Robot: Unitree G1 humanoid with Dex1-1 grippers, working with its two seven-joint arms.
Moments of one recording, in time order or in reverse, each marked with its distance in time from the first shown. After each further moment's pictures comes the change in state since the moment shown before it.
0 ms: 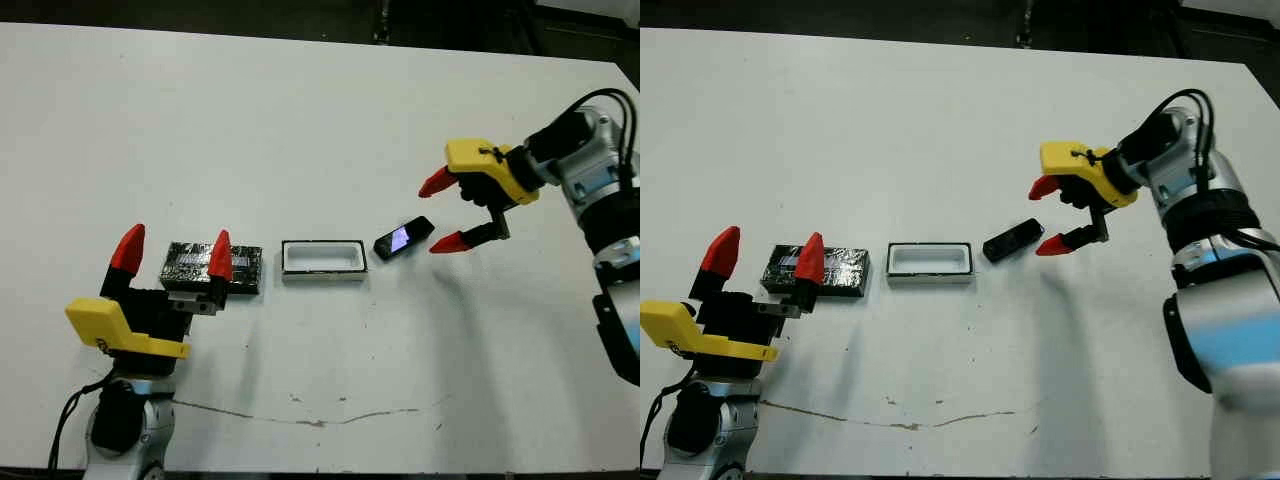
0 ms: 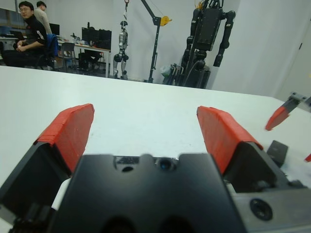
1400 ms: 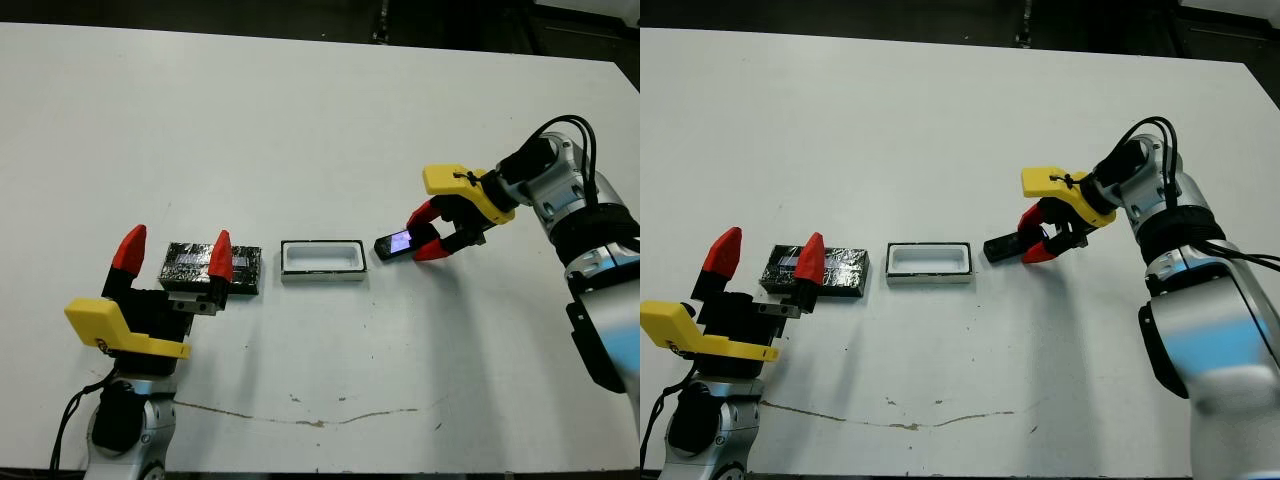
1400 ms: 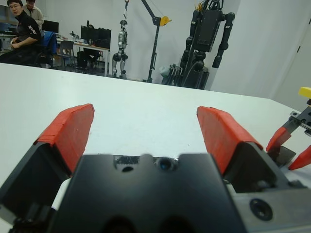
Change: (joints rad) left arm 0.001 -0.004 -0.003 0.000 0.000 0.001 0.005; right arm 0.045 0.053 -0.013 -0.013 -0.034 0.052 0.009
